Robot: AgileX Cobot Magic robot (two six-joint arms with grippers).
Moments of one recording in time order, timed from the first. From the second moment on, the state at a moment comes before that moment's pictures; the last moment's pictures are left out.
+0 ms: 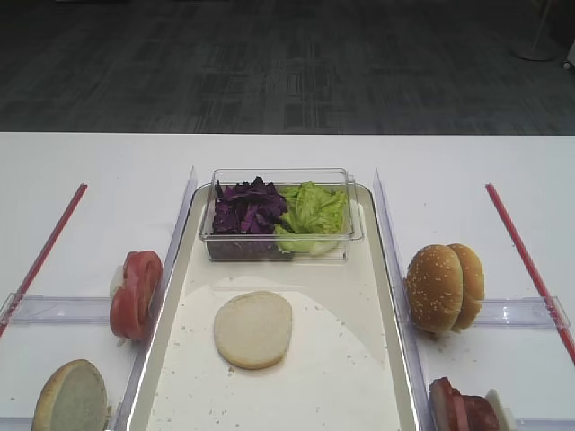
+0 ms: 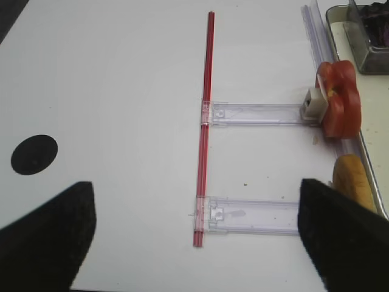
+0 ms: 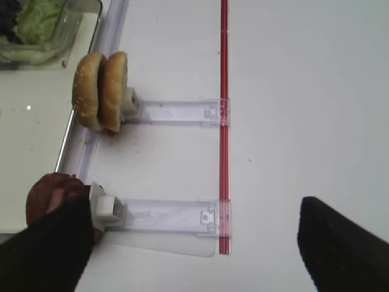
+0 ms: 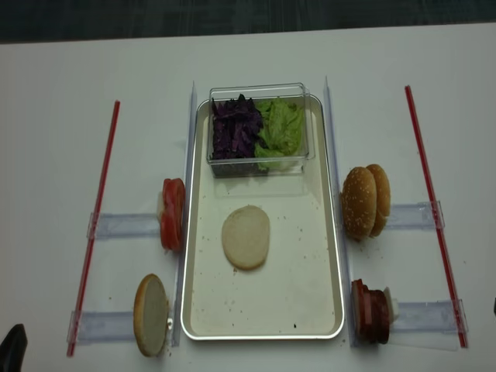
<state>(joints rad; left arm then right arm) 0.02 -0.02 -0.49 0.12 1.19 -0.11 0.01 0.15 -0.48 0.10 1.12 -0.01</state>
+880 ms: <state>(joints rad) 0.02 -0.02 -0.49 0.12 1.19 -0.11 0.01 1.04 -0.76 0.10 1.01 -0.01</state>
